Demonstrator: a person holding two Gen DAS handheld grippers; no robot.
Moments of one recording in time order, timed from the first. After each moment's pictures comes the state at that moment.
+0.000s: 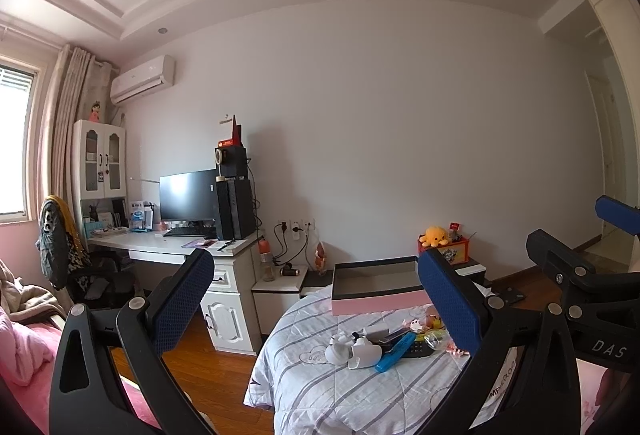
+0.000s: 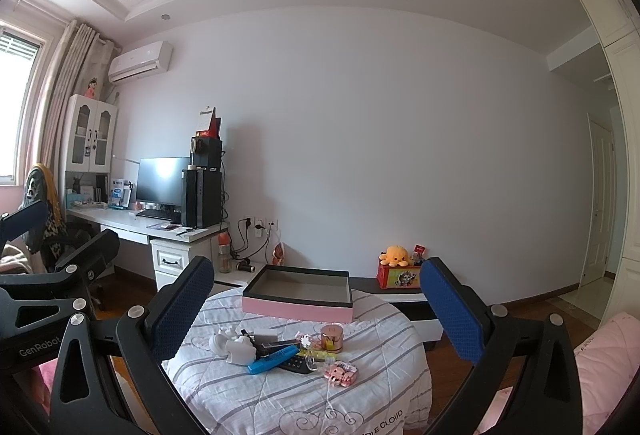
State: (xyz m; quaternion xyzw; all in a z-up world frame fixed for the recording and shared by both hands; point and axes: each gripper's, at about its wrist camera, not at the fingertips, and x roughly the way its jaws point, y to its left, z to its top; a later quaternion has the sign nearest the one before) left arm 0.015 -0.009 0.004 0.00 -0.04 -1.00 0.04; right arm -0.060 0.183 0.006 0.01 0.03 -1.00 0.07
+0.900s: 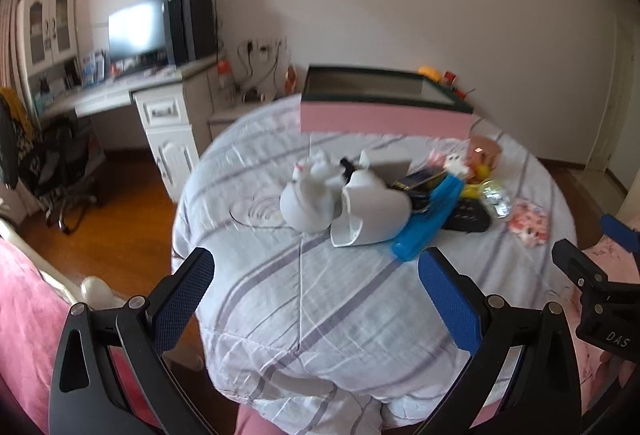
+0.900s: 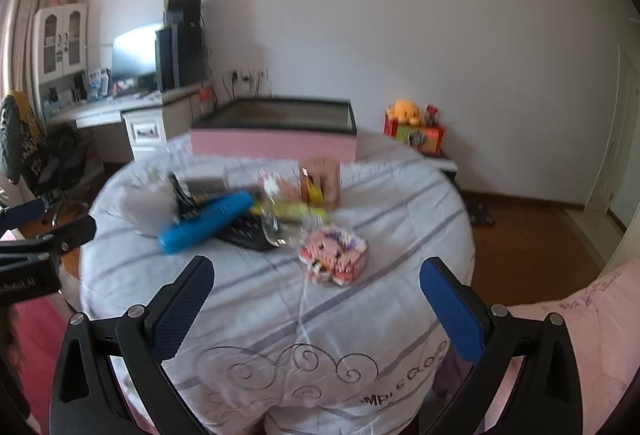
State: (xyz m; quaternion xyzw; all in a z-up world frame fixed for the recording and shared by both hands) left arm -0.211 -0.020 -0.181 0.31 0.01 -0.95 0.01; right arm -0.255 0.204 -0.176 0.28 0.04 -0.96 0.07
